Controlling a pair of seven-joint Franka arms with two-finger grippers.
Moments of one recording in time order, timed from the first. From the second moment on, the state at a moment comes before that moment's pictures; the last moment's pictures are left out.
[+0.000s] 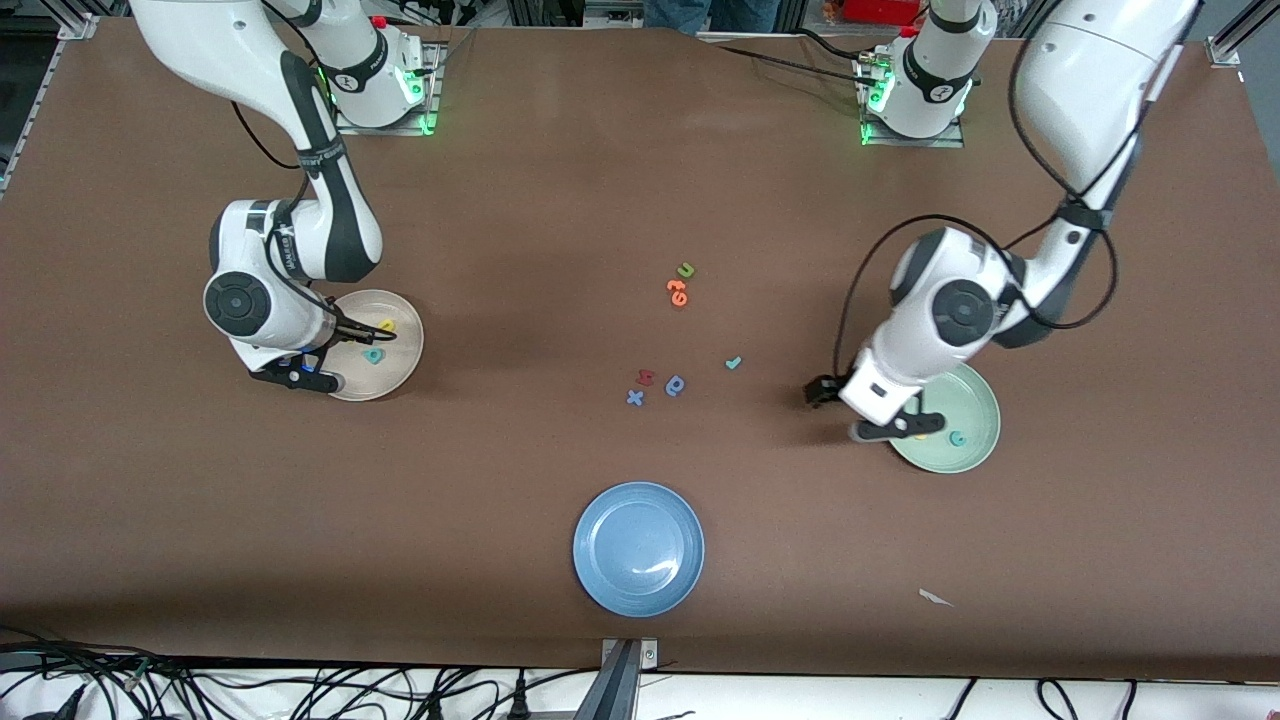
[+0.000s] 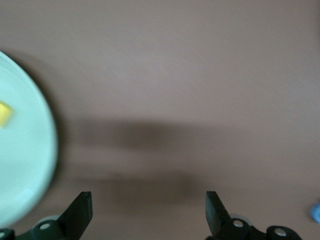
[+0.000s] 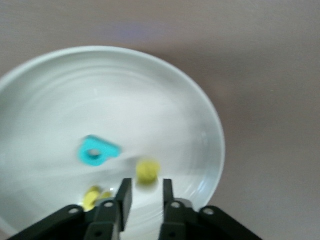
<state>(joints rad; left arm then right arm) 0.02 0.56 -0.42 -1.87 0.19 2.39 -0.66 0.53 0.45 -0.44 -2.09 0.10 2.23 0.21</state>
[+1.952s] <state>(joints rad) -0.21 0.73 -0.40 -1.77 0.31 2.40 -1.12 0.06 -0.04 0.02 -1.75 -0.02 1.71 0.17</state>
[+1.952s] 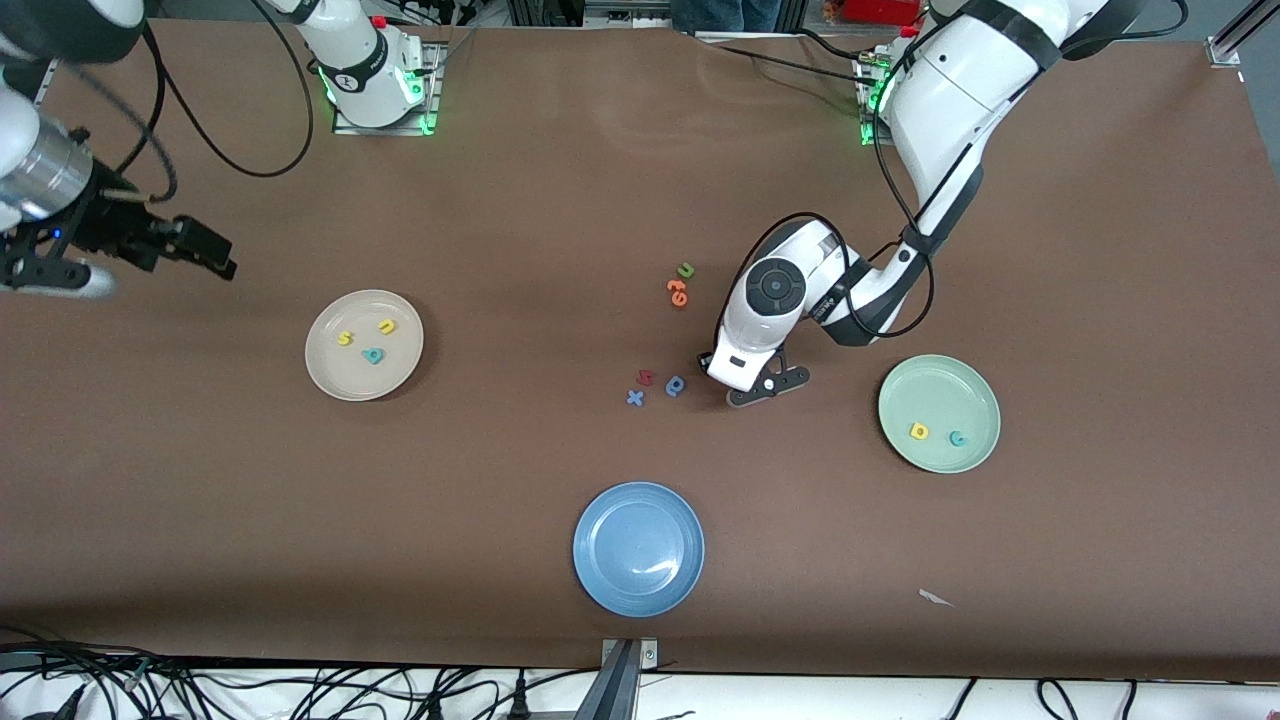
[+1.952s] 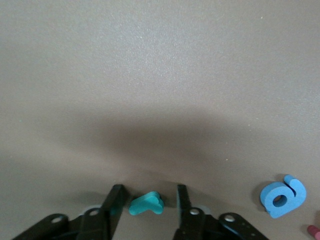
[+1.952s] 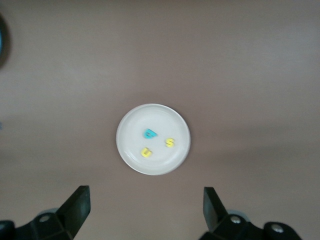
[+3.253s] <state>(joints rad) -0.20 0.73 -0.39 -1.74 0.31 2.35 -1.06 0.04 -0.03 0.02 -1.73 0.01 1.65 0.17</state>
